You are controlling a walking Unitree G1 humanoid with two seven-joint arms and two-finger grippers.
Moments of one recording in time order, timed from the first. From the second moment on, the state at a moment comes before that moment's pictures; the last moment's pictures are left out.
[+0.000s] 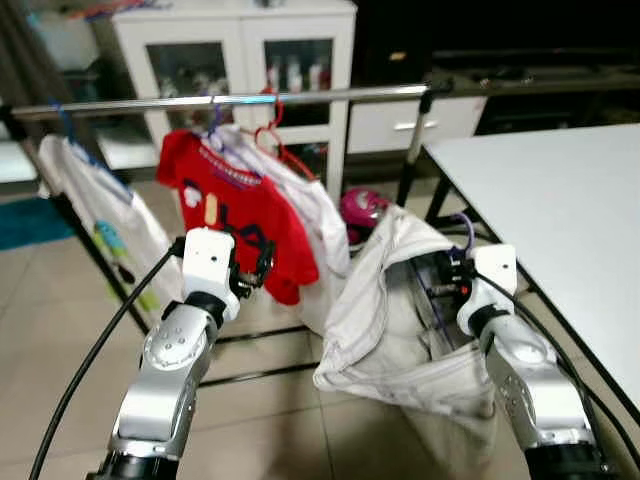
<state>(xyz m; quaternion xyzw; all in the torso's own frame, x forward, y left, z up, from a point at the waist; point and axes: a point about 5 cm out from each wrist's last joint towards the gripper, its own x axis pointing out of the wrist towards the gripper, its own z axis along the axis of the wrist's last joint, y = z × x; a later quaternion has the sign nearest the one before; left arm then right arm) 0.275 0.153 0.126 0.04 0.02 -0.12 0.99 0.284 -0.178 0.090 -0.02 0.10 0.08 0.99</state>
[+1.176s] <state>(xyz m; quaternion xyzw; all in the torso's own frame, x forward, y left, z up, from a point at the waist) 0.276 0.158 0.128 0.07 0.01 -0.15 0.99 0.307 -0.170 0.103 -0.04 0.08 0.10 0.99</state>
